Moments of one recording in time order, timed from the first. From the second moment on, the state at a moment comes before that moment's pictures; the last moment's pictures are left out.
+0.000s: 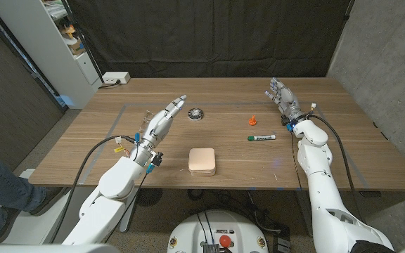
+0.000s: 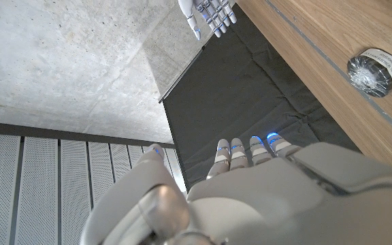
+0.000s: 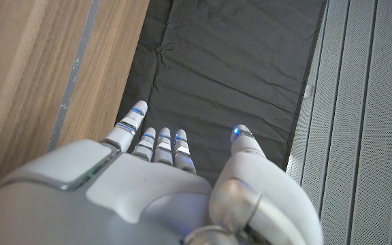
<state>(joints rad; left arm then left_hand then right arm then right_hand) 1.43 0.41 0.06 -1.97 -0.11 -0.35 -0.14 0.29 0.04 0.25 0.04 0.24 0.01 0.09 0.19 0.17 -0.05 0.07 0.21 0.19 -0.11 0.09 0.19 0.18 -0.14 0.07 0.19 0.17 -0.83 0.03 0.27 -1.32 0.04 0.19 0.45 0.34 0.07 0.32 -0.10 0.21 0.13 0.07 0.19 0.19 0.06 0.09 0.19 0.19 -0.01 0.04 0.20 0.21 0.25 0.01 0.18 0.17</state>
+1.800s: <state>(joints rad) 1.54 0.44 0.02 -2.11 0.04 -0.35 -0.12 0.31 0.06 0.26 0.02 0.23 0.03 0.10 0.19 0.17 -0.05 0.06 0.21 0.19 -0.10 0.08 0.19 0.18 -0.15 0.08 0.19 0.17 -0.85 0.05 0.29 -1.34 0.05 0.20 0.45 0.34 0.07 0.32 -0.10 0.21 0.13 0.07 0.19 0.19 0.06 0.09 0.19 0.19 -0.01 0.04 0.20 0.21 0.25 0.01 0.18 0.17</state>
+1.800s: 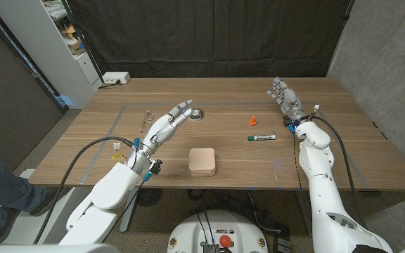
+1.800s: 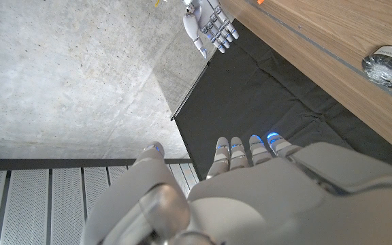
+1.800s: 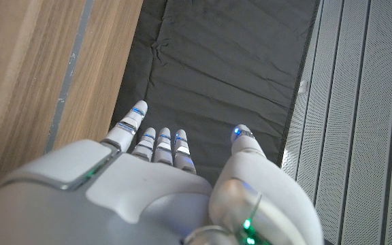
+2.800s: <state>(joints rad) 1.57 0.49 -0.01 -2.20 0.16 -0.26 -0.13 0.33 0.07 0.27 0.01 0.22 0.04 0.09 0.19 0.17 -0.05 0.06 0.21 0.19 -0.10 0.08 0.19 0.18 -0.15 0.08 0.19 0.17 -0.85 0.05 0.28 -1.35 0.05 0.22 0.44 0.34 0.07 0.31 -0.11 0.21 0.13 0.07 0.19 0.19 0.06 0.09 0.19 0.19 -0.01 0.04 0.20 0.21 0.25 0.01 0.18 0.17</state>
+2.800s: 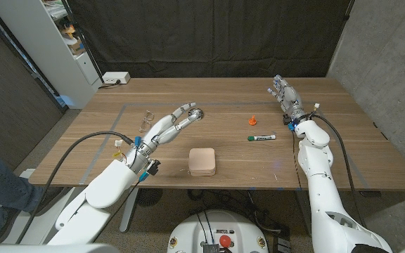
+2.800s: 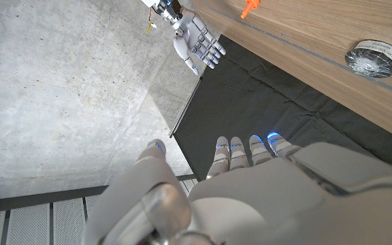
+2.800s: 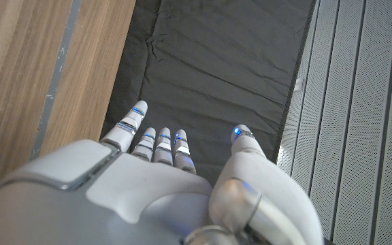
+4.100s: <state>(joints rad) 1.59 0.54 -0.03 -2.30 0.28 -0.15 -0.15 0.36 0.08 0.29 -0.02 0.21 0.04 0.09 0.19 0.17 -0.04 0.06 0.21 0.19 -0.10 0.08 0.19 0.18 -0.16 0.09 0.19 0.17 -0.82 0.04 0.27 -1.30 0.06 0.24 0.45 0.34 0.07 0.31 -0.11 0.21 0.13 0.07 0.19 0.19 0.06 0.09 0.19 0.19 -0.01 0.04 0.20 0.21 0.25 0.01 0.18 0.17</state>
